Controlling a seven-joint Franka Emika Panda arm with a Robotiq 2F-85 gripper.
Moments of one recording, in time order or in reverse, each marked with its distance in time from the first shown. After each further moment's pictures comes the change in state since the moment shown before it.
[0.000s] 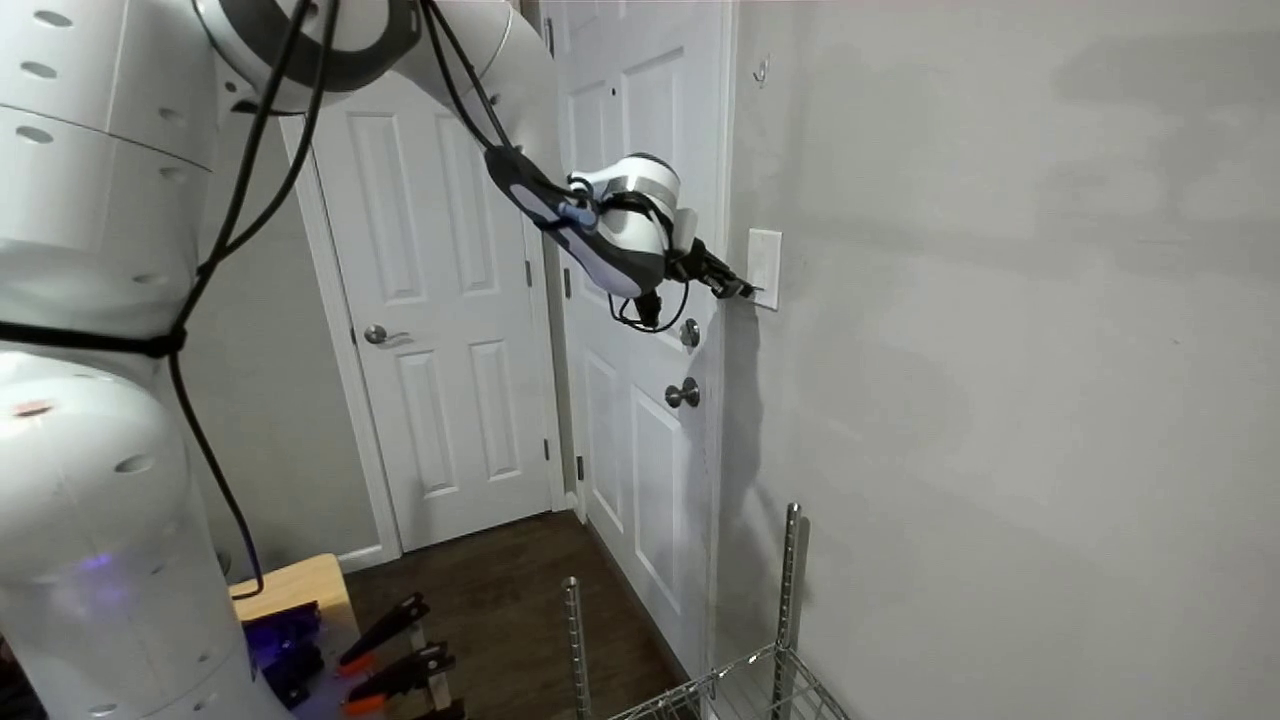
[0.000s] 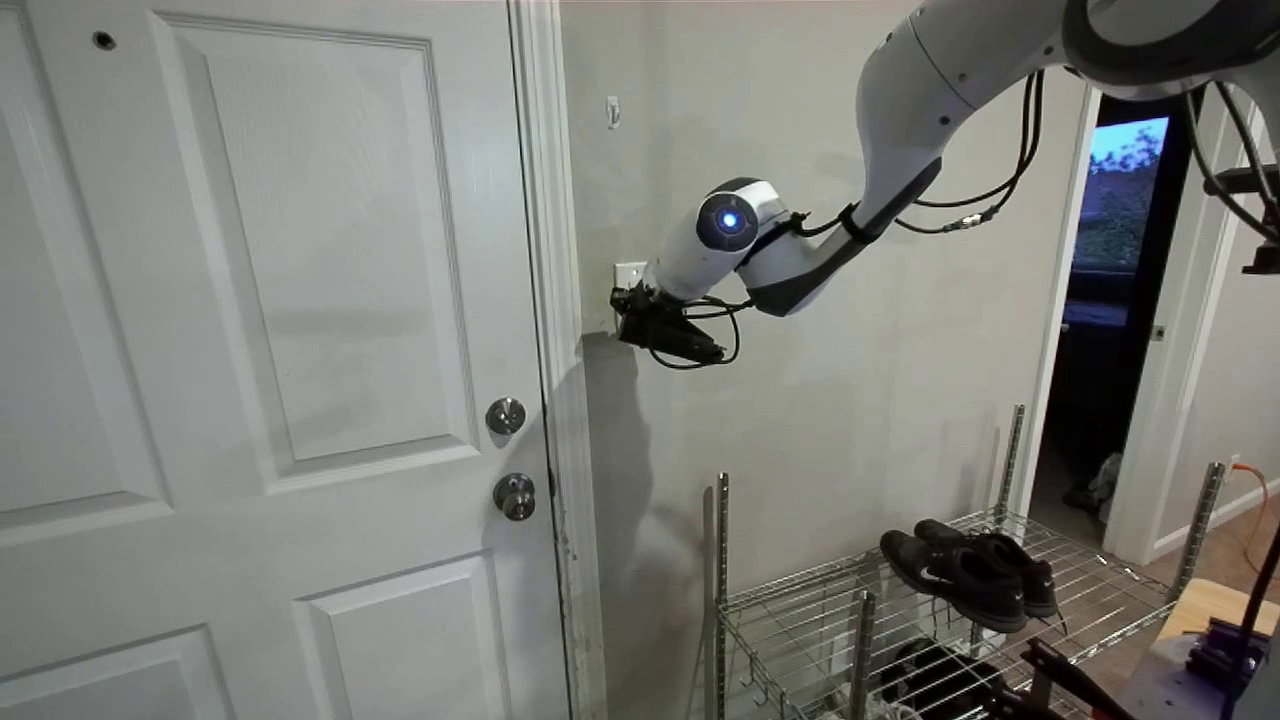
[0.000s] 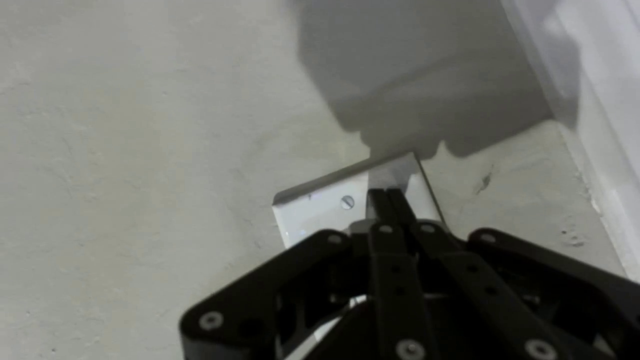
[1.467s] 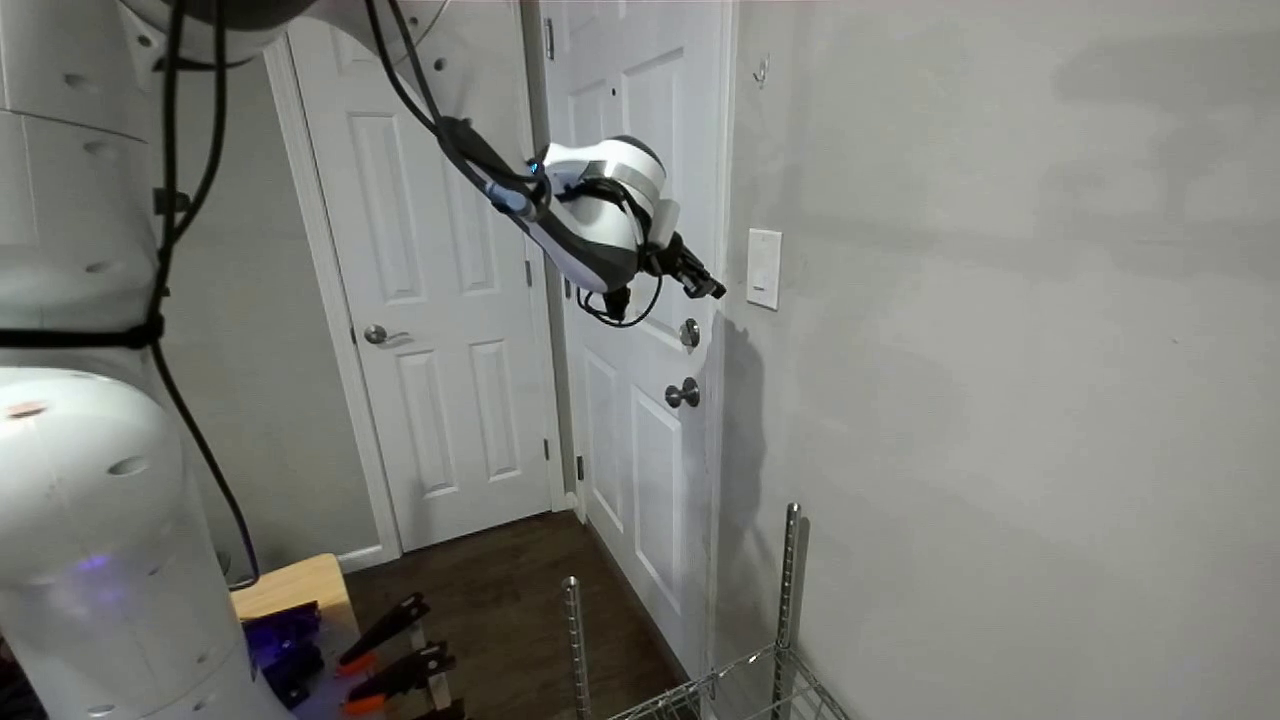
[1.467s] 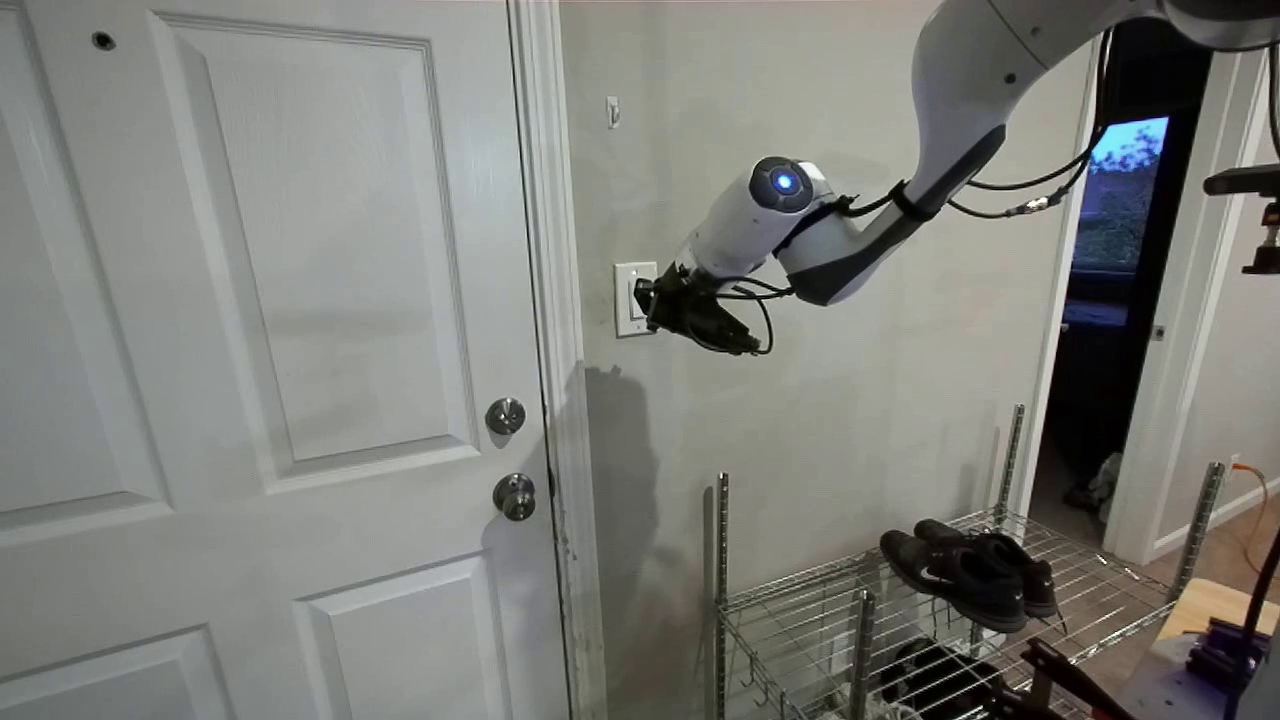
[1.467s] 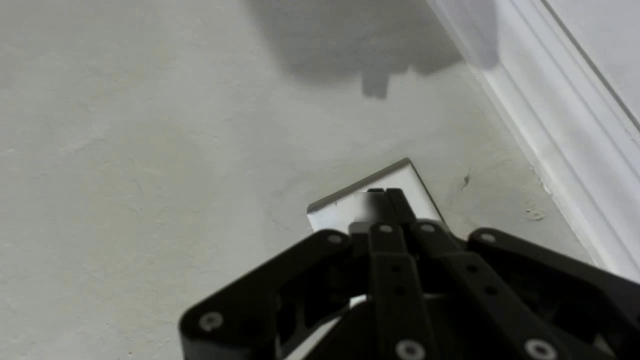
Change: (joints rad) arm -0.021 -0.166 -0.009 -0.197 0.092 0.135 -0.038
